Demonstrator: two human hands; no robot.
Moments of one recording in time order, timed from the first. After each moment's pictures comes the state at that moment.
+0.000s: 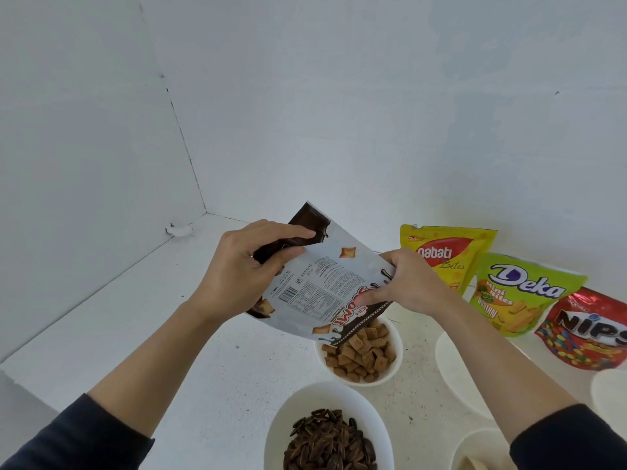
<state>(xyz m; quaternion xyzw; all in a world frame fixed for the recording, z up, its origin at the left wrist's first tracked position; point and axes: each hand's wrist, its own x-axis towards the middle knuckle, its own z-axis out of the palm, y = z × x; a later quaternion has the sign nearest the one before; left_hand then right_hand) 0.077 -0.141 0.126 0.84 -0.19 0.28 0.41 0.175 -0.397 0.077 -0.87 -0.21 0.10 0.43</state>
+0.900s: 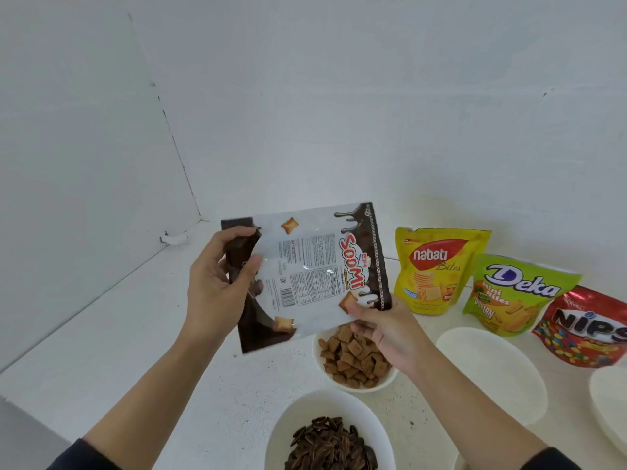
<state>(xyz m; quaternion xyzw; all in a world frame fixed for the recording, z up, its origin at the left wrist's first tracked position) 0.076 -0.130 0.090 0.71 -0.01 0.29 0.64 0.136 -0.372 0.017 -0.53 -0.02 0.19 0.83</state>
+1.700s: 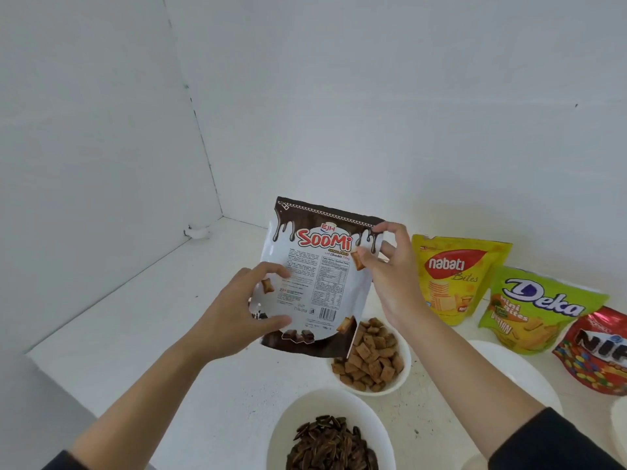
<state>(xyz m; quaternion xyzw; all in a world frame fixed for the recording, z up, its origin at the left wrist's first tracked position) 0.051 -0.111 0.074 0.90 -0.01 0.09 0.42 0.158 -0.339 0.084 -0.62 -0.10 -0.02 0.78</state>
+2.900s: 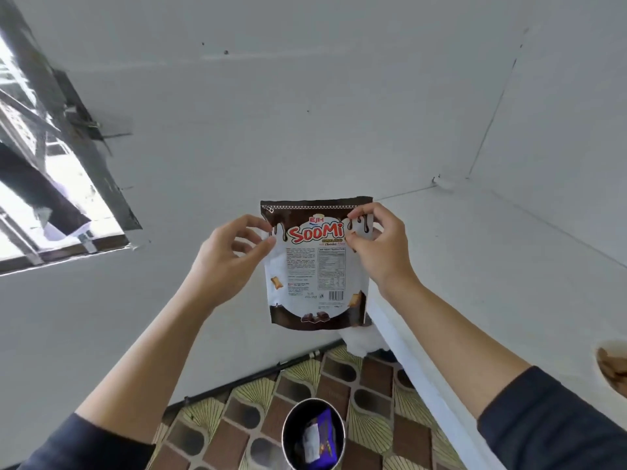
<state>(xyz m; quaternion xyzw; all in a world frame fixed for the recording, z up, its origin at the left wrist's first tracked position) -0.323 0.054 0.090 0.77 0.41 0.33 0.37 -0.103 -0.030 0.061 -0.64 -0.41 0.16 0.63</state>
